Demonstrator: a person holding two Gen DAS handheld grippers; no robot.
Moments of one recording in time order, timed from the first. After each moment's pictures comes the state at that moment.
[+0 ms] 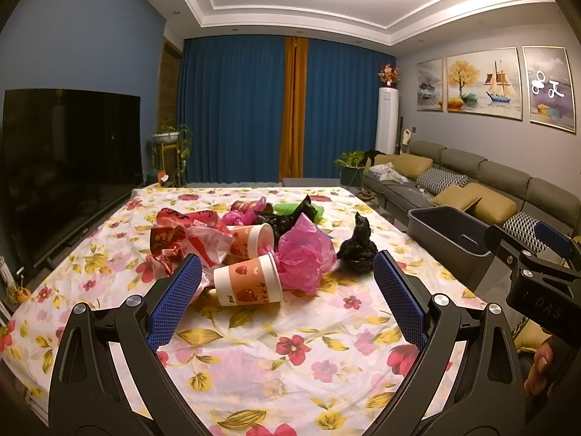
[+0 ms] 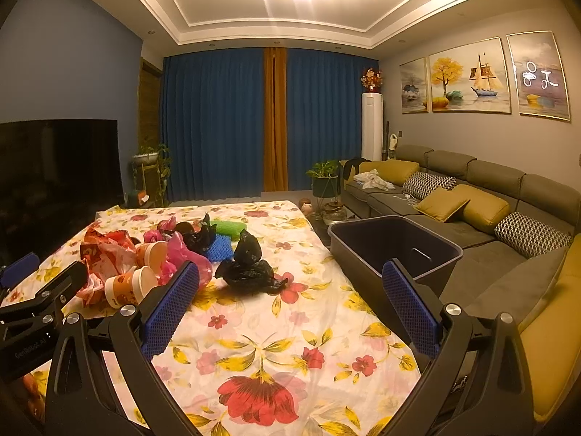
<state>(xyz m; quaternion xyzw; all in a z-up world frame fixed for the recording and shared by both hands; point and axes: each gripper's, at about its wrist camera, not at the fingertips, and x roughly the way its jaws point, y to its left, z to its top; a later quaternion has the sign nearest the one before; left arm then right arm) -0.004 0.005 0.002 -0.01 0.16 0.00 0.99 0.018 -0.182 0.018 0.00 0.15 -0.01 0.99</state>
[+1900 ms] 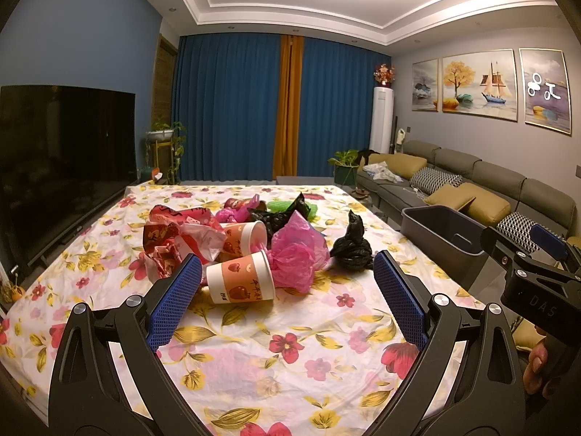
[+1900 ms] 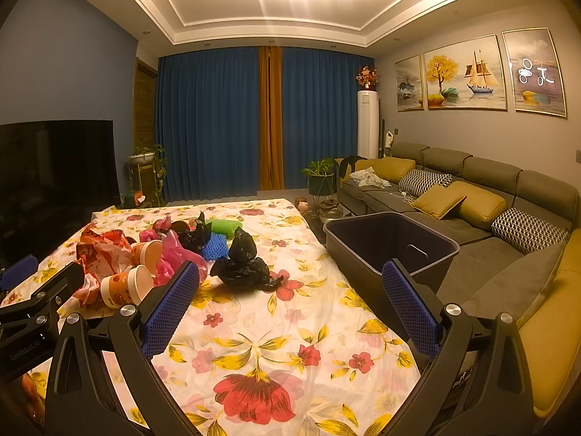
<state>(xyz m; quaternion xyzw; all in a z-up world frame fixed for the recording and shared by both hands) -0.008 -0.005 0.002 -0.02 0.16 -0.01 0.99 0.017 -0.187 0.016 0.01 0.15 -0.01 0.99</state>
